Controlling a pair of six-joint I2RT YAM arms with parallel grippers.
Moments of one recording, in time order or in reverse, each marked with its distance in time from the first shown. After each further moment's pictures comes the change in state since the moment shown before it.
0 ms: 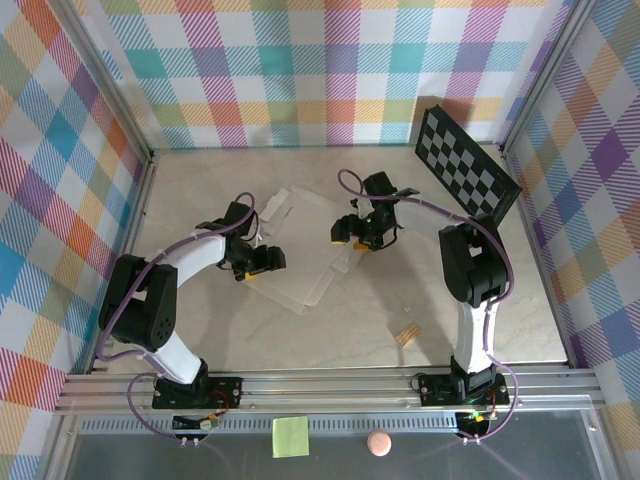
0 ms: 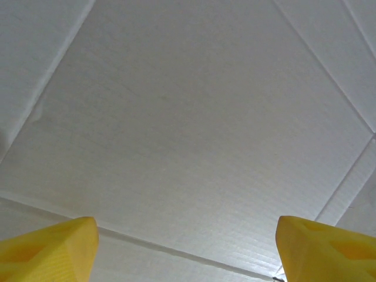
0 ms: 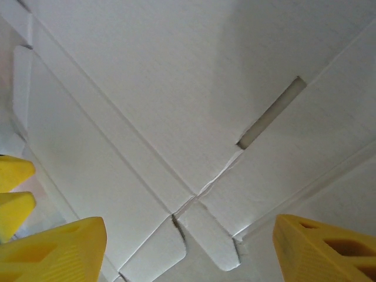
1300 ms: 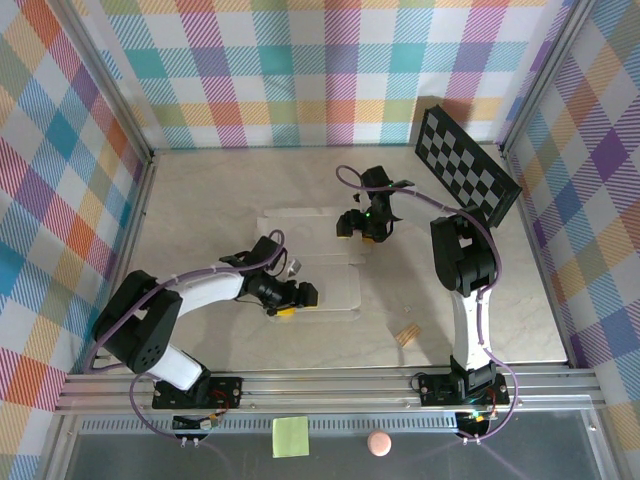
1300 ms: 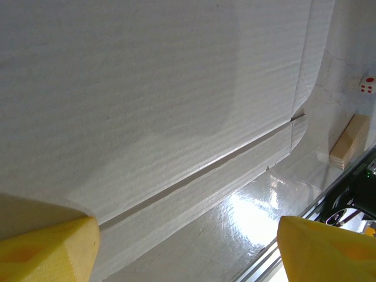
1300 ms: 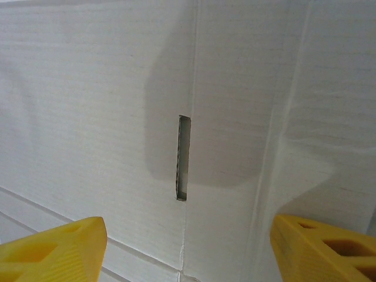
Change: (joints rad) left arm -0.294 -0.129 -0.255 0.233 0.253 -0.181; right arm -0.017 0.109 0.148 -0.080 0.168 -0.069
